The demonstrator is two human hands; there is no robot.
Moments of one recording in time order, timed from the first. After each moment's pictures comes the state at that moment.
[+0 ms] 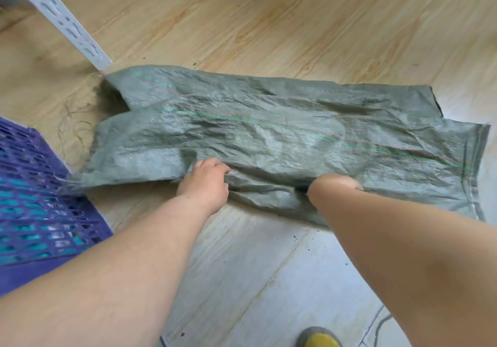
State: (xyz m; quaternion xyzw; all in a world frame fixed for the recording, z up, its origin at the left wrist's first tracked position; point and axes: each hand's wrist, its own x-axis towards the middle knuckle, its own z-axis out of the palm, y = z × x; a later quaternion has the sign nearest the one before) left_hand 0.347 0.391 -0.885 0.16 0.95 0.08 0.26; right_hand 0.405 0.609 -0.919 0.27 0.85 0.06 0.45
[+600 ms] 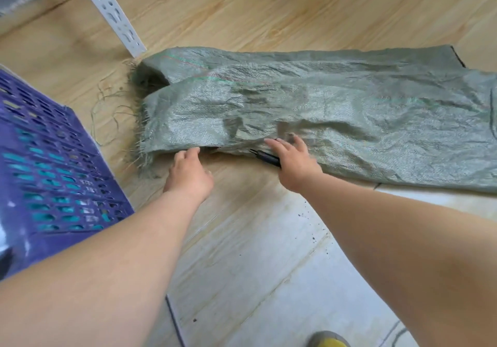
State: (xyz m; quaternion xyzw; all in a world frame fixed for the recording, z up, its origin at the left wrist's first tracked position) left_hand 0.333 0.329 -0.896 -0.09 0.96 0.15 0.20; right_hand 0.359 0.542 -0.929 0.07 0.95 -0.19 0.25
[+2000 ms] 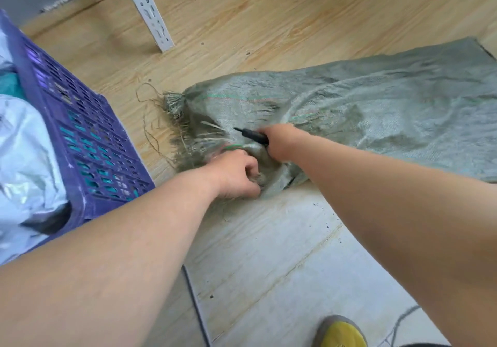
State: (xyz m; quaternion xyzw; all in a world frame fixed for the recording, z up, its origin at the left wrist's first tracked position) left_hand 0.358 0.334 -0.849 0.22 0.91 0.13 0.32; right_hand 0.329 0.483 -0.862 -0.05 0.94 -0.16 0.28
